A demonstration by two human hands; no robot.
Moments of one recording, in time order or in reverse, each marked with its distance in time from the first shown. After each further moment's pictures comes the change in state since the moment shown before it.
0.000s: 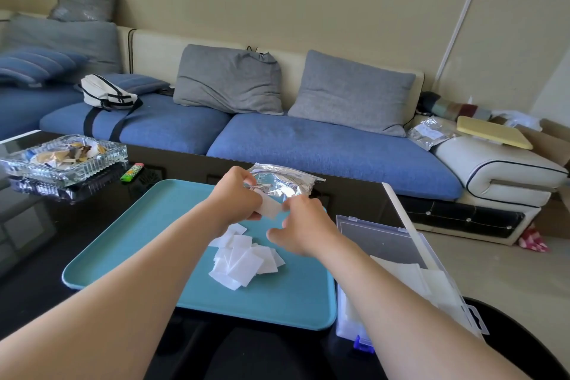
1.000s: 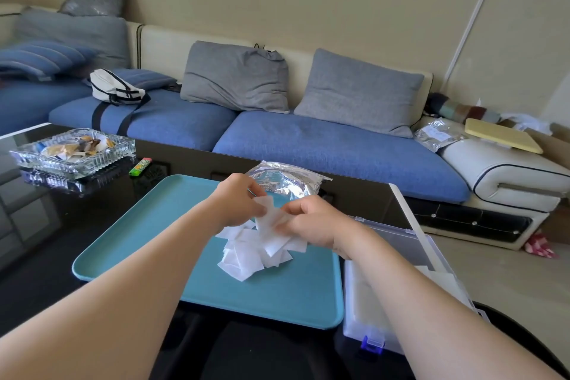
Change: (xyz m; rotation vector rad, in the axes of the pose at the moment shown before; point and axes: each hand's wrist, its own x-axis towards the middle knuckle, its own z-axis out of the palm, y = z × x) left_hand 0.010 -0.019 -0.014 0.227 -0.079 0.101; right_hand 0.005 0.010 -0.010 0.471 -0.281 -0.040
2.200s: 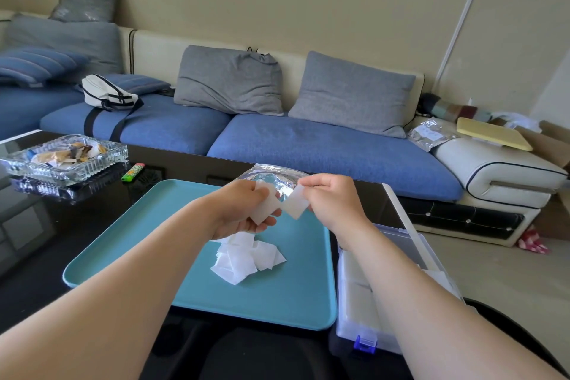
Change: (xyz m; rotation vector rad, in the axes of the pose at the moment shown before) left_hand -0.017 0.028 0.005 -0.482 -0.291 -0.139; right_hand -0.002 0.002 -0.023 0.276 0.542 -0.016
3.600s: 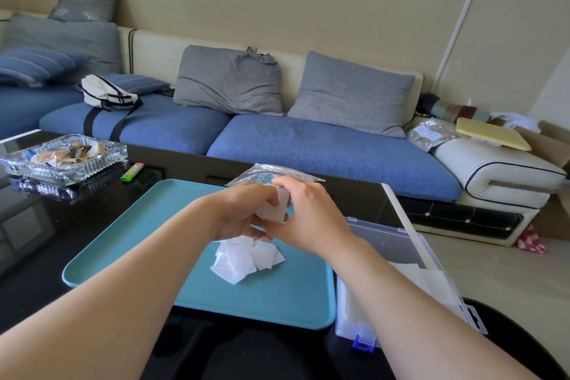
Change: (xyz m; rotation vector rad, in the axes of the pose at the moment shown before) left_hand -0.010 0.011 0.010 0.008 -0.113 -0.082; right_hand -0.020 0.001 0.023 -0.582 -0.097 -0.592
